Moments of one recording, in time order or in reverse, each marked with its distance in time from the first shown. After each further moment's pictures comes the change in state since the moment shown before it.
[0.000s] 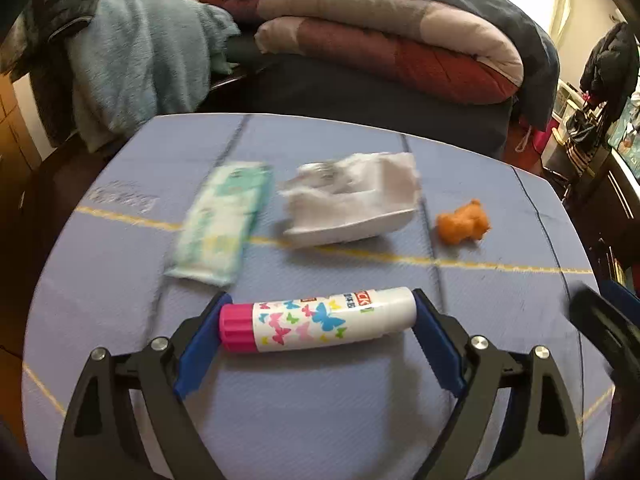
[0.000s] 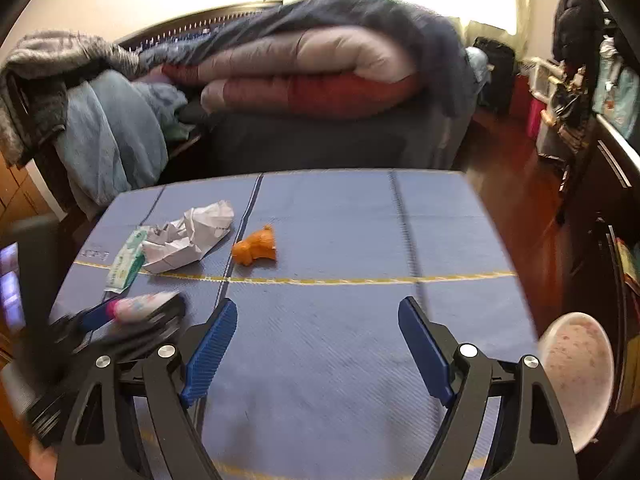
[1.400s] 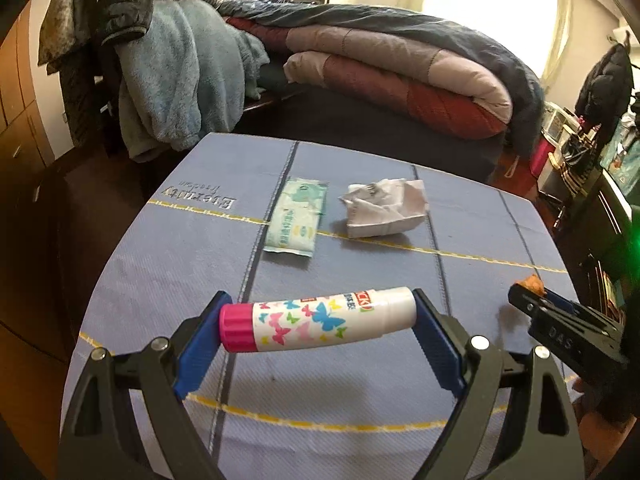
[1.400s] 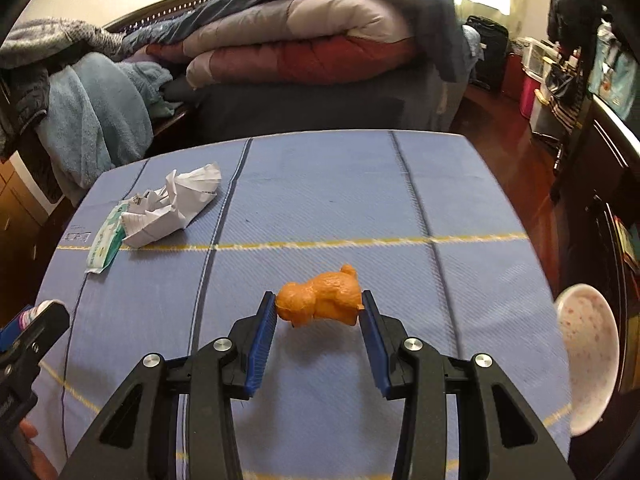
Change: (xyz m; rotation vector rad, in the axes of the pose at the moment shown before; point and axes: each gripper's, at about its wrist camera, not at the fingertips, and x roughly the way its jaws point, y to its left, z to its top) left arm -0.077 0.027 -0.022 -0.032 -0.088 -0.012; right arm 0.002 -0.002 -0.023 0.038 0.050 -0.048
